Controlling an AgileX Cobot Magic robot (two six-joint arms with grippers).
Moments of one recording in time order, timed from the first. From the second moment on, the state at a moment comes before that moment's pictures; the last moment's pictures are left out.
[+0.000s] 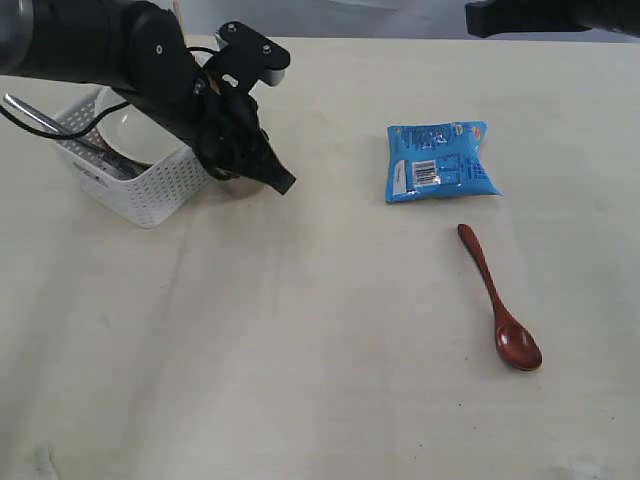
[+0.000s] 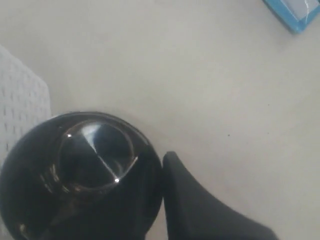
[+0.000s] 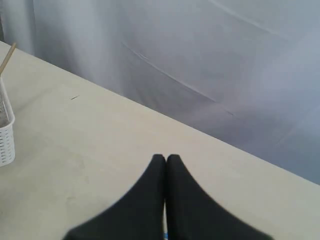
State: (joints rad) left arm -0.41 1.87 -1.16 -0.24 0.43 0.42; right arm 0.31 1.32 -0.85 -0.20 -0.01 -0.02
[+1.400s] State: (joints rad) left arm -0.13 1.64 -1.20 -0.25 0.48 0.33; right arm 0.31 1.32 -0.85 -0.20 -0.02 -0.02
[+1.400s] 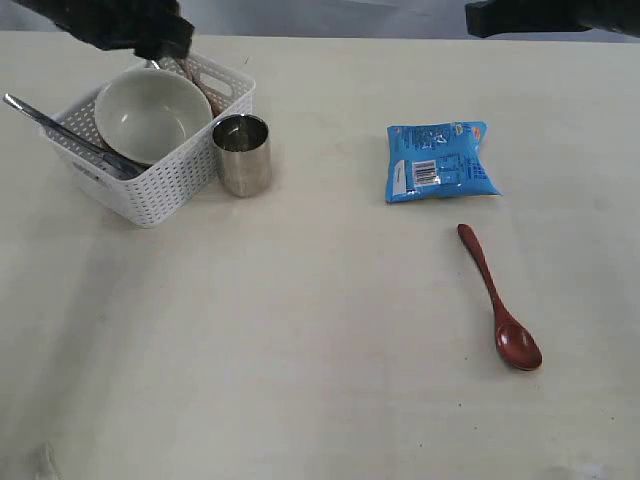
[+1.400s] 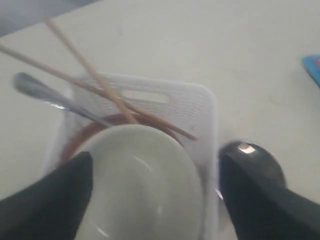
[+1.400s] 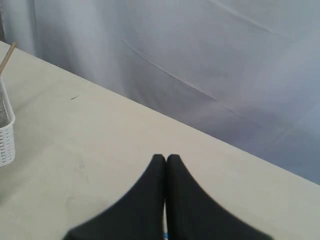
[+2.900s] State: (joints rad) left arm 0.04 2.09 -1.49 -0.76 0.08 0.32; right arm 0.31 1.32 -0.85 -0.20 -0.02 -0.01
